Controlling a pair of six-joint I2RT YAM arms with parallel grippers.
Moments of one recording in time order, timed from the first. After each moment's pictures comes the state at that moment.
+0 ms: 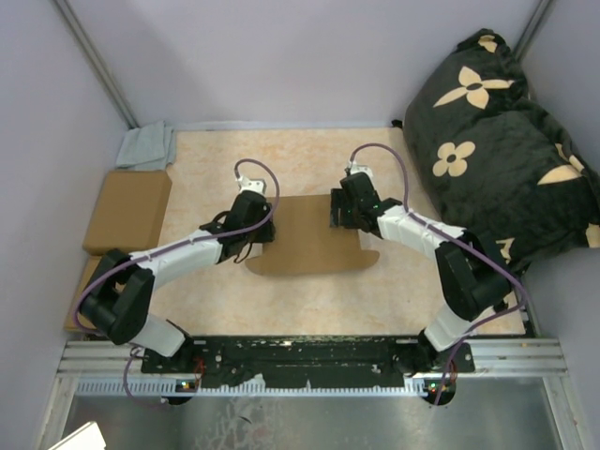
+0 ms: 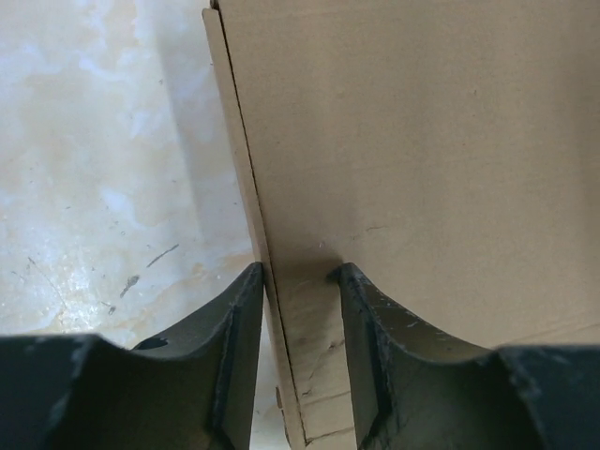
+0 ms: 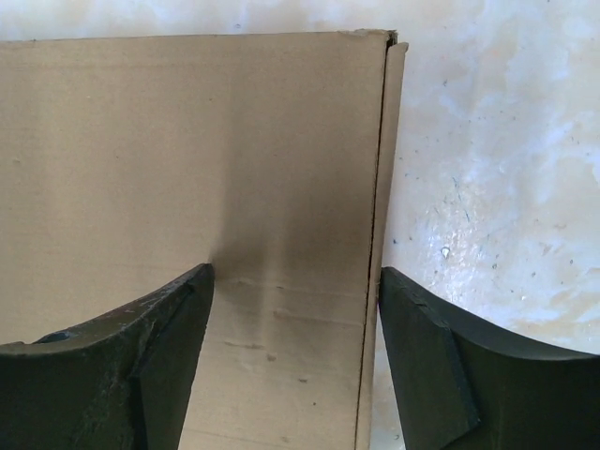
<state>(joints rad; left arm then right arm) -0.63 1.49 0.82 -0.04 -0.23 -0.47 0.55 1.62 1.02 -0.23 0.17 0.46</state>
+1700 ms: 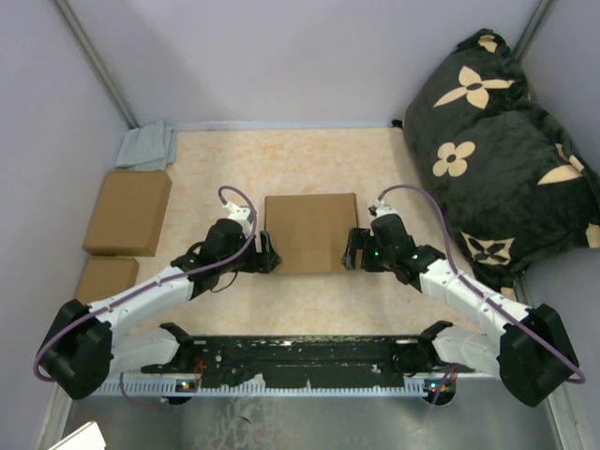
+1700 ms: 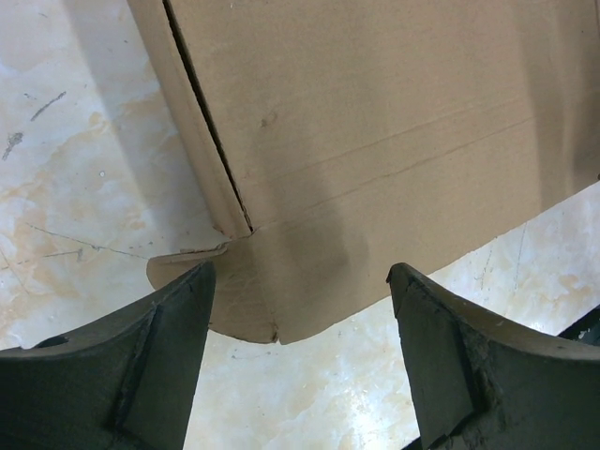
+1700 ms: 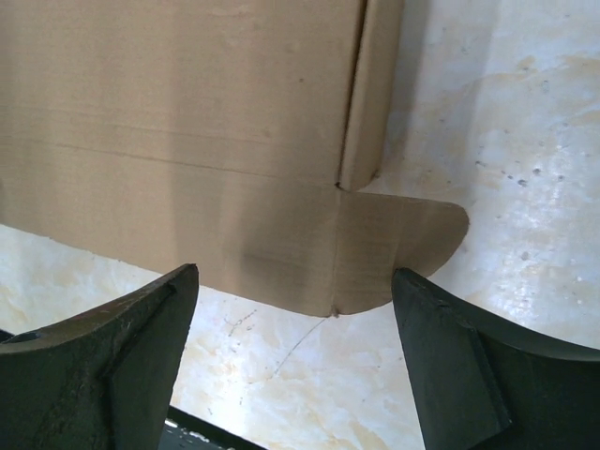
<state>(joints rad) -0.65 1.13 0.53 -0.04 0.03 -0.50 0.56 1.08 0.60 -0.35 0.01 0.56</state>
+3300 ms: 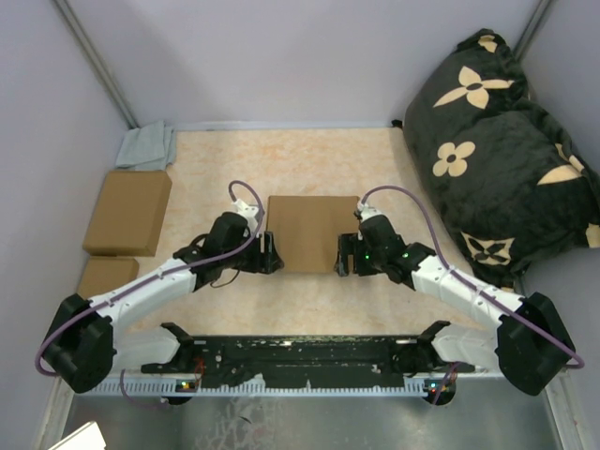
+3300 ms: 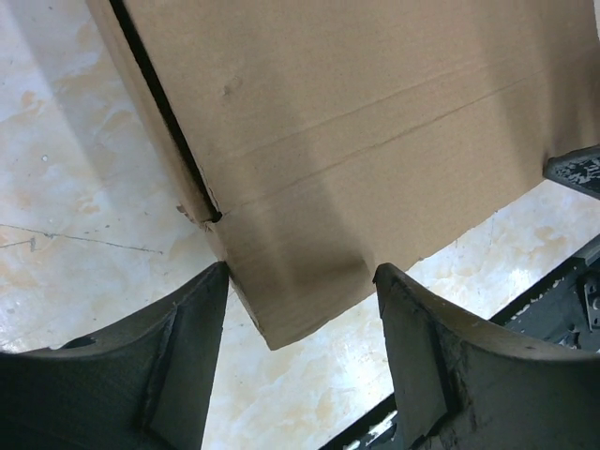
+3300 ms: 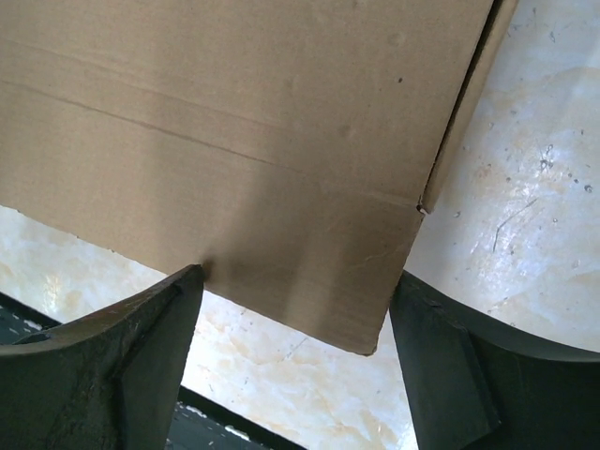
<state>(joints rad) -0.66 1.17 0.62 -0.17 0.13 -0.49 0.66 1.14 0.64 -0.36 0.00 0.52</state>
